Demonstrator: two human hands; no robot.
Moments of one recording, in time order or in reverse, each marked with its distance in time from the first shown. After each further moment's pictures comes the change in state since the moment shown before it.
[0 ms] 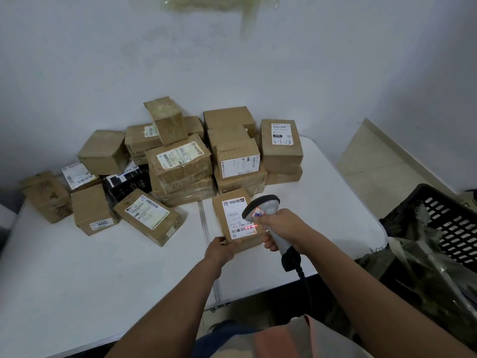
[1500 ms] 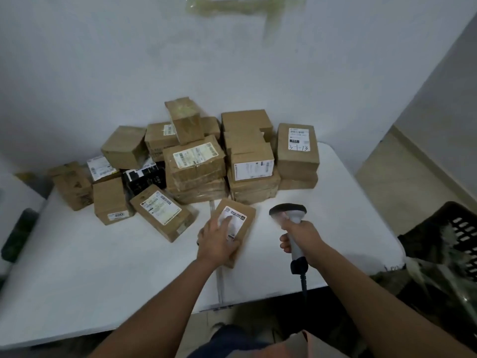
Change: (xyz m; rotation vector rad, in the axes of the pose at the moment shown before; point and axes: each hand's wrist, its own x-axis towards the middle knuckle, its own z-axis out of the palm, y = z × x) left_hand -0.013 0.024 -0.032 0.899 0.273 0.451; right_hand 0.053 0.039 -0.018 0.268 0.146 0.004
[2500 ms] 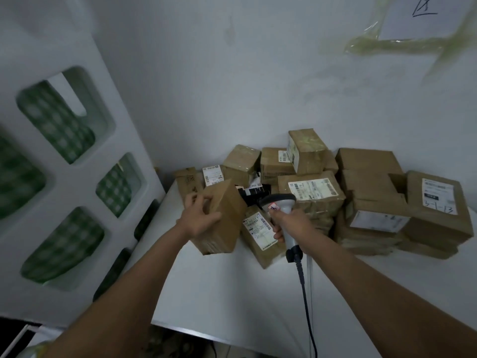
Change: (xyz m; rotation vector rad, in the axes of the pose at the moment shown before) left_hand -0.019 -0.241 -0.227 -0.418 0.204 -0.365; right_hand -0.016 -0.102 0.276 -0.294 -0.382 -0.257
